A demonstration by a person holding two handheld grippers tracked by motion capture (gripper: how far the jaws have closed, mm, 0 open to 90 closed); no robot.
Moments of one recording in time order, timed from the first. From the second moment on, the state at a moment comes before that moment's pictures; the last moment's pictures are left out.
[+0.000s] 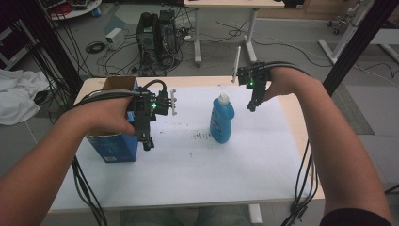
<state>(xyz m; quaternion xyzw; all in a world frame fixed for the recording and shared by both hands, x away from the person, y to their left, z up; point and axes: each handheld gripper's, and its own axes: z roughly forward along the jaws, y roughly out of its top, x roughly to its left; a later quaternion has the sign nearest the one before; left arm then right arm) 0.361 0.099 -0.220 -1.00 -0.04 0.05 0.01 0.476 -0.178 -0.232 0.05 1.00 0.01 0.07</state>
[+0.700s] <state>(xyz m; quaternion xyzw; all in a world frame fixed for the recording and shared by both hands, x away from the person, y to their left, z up) 0.361 0.093 -0.221 -1.00 -0.04 0.05 0.01 0.468 -0.179 -0.229 0.05 1.00 0.00 0.07</state>
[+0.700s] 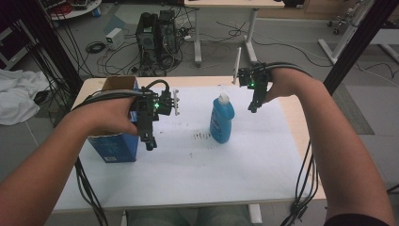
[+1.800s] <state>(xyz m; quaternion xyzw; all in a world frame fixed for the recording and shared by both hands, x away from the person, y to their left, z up) 0.355 0.098 -0.225 -1.00 -0.04 0.05 0.00 0.458 -0.198 -0.231 0.09 0.99 0.06 0.07</state>
